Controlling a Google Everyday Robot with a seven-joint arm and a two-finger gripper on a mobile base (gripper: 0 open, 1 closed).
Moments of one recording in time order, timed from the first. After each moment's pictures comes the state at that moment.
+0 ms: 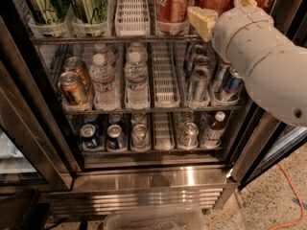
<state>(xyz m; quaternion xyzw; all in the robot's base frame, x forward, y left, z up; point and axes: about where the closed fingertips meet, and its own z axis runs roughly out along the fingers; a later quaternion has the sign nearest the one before) 0.603 -0.146 1.075 -0.15 0.66 -0.04 0.74</state>
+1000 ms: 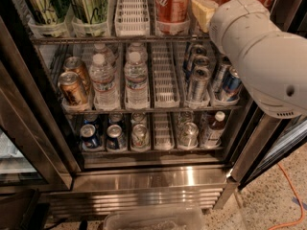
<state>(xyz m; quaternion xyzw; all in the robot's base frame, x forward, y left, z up) 0.621 -0.154 1.084 -0.11 0.65 -0.06 0.75</state>
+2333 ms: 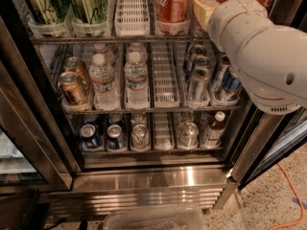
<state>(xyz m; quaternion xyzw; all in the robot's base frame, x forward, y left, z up) 0.631 -0.157 1.079 -0.10 0.67 -0.05 0.74</state>
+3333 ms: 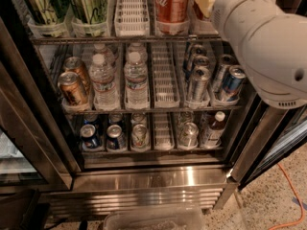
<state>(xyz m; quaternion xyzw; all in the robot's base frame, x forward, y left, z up) 0.620 -0.149 1.114 -0.09 0.64 -0.04 0.76</state>
